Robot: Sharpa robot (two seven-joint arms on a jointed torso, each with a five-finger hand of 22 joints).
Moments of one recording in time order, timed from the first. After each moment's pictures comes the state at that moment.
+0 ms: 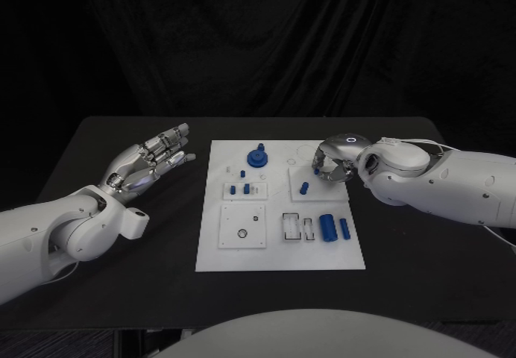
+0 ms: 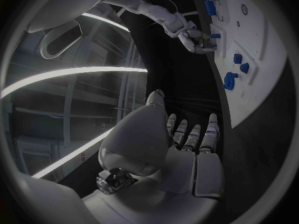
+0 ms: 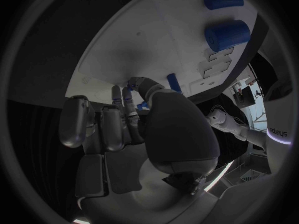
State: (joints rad) left arm 1.18 -1.02 -0.21 1.52 -0.27 -0.04 0.68; left_hand 1.53 0.16 -0.25 0.27 0.48 0.31 -0.04 0.04 0.04 0.13 0.07 0.12 0.03 0.07 0.17 0.02 0.02 0.17 0.17 0.29 0.08 0.43; right arm 1.27 -0.85 -0.25 1.42 -1.65 -0.28 -0.15; right_hand 1.37 -0.14 0.38 0.06 0.49 0.98 0.14 0.09 0.21 0.90 0.11 0.36 0.21 1.47 0.03 1.38 1.29 0.06 1.45 0.13 1.23 1.31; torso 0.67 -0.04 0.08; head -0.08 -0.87
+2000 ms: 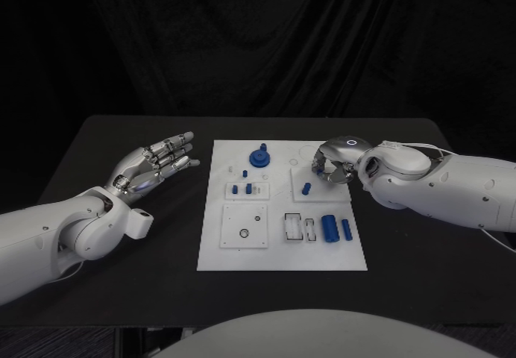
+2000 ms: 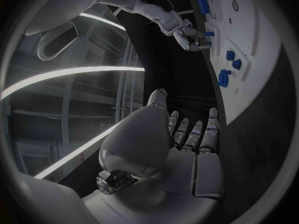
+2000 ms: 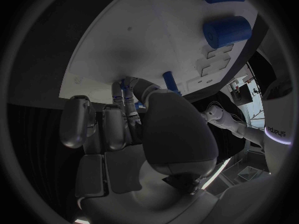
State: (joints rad) left arm 1.16 -1.00 -0.21 1.48 -0.27 -0.05 0.68; left_hand 1.57 0.15 -0.25 0.24 0.57 0.39 0.03 0.04 0.04 0.16 0.10 0.14 0.03 0.14 0.20 0.05 0.03 0.17 0.27 0.30 0.12 0.49; right arm 1.26 -0.85 -0.25 1.41 -1.64 -0.31 -0.12; right_hand 1.42 -0.11 0.47 -0.02 0.31 1.06 0.13 0.15 0.29 1.05 0.07 0.35 0.19 1.46 0.00 1.37 1.26 0.06 1.45 0.10 1.23 1.31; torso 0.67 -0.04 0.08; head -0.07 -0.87
